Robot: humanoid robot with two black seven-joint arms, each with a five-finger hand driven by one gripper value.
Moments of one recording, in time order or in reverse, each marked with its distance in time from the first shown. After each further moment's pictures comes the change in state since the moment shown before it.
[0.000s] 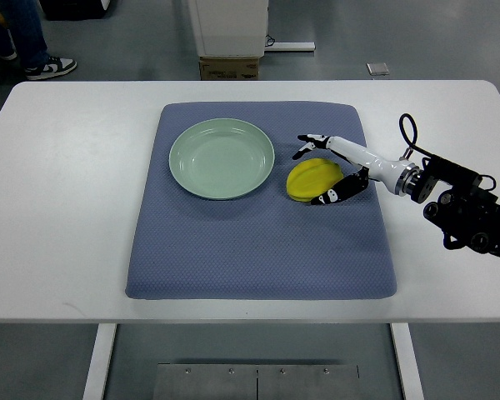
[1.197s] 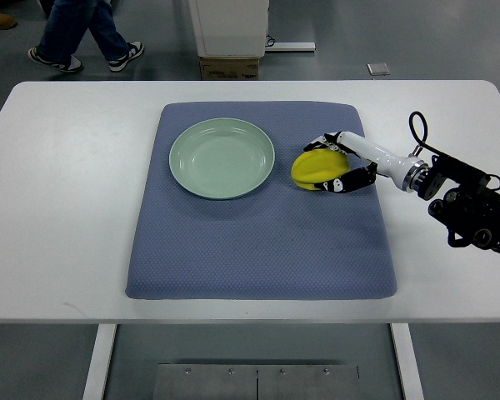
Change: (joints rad) left arm 0.000 0.000 0.000 0.000 0.000 0.000 0.000; right arm 0.020 -0.002 0.002 -0.042 0.044 -0.021 -0.021
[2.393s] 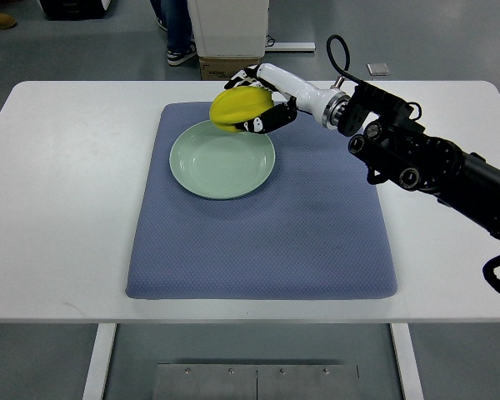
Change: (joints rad) left arm 0.000 0.000 0.000 0.000 0.000 0.000 0.000; right arm 0.261 0.244 -0.042 -0.053 0.065 0.003 -0.205
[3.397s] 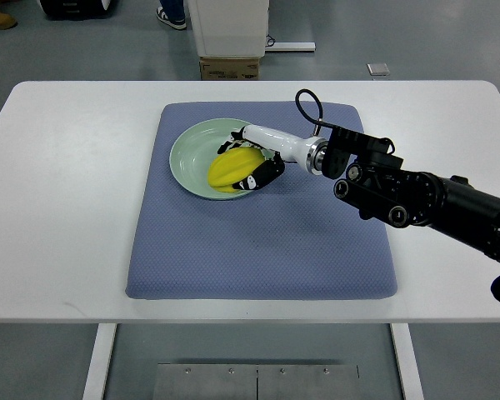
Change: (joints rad) left arm 0.000 0.000 0.000 0.000 0.000 0.000 0.000; right arm -0.040 0.000 -0.179 0.119 0.002 -0.004 -0.106
